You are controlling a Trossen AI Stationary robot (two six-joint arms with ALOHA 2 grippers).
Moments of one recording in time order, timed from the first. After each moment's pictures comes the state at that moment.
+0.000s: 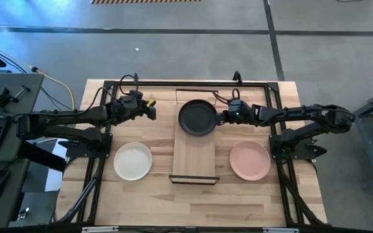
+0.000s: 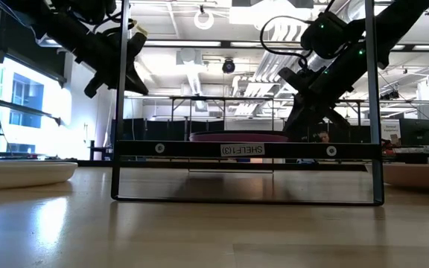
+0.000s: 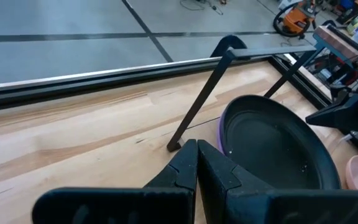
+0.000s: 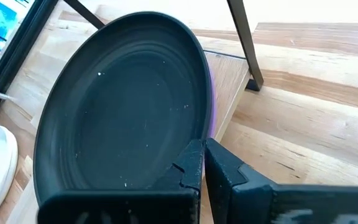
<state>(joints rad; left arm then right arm) 0.30 0.98 0.54 -0.03 -0.40 -0.62 -0.31 1.29 0.58 -0.01 0.18 0.86</state>
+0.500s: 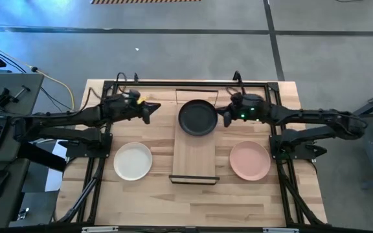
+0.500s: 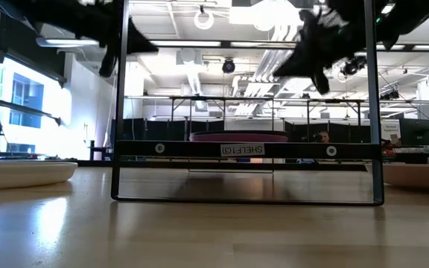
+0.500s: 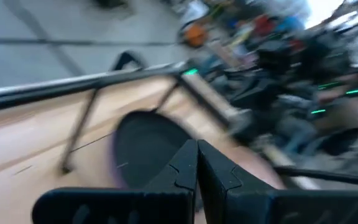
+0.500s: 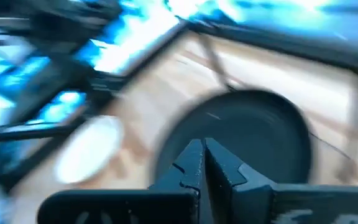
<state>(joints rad) 0.26 0.86 0.54 0.13 -0.12 -0.62 -0.31 1.06 0.58 0.14 -0.02 0.54</state>
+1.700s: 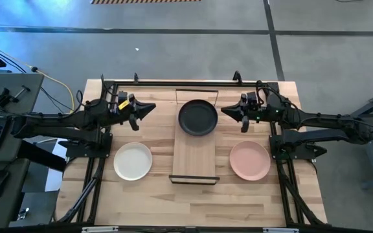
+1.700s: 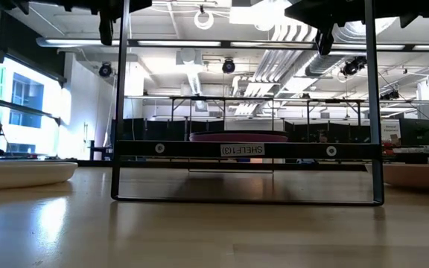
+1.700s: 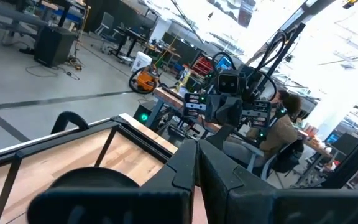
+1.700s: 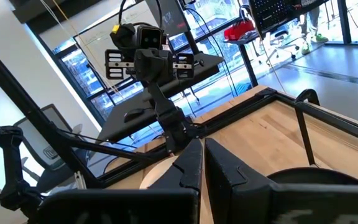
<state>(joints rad) 0.10 0.73 0.54 0.29 -0.21 -0.49 -0.22 0.83 0.58 0.24 -0.12 0.44</state>
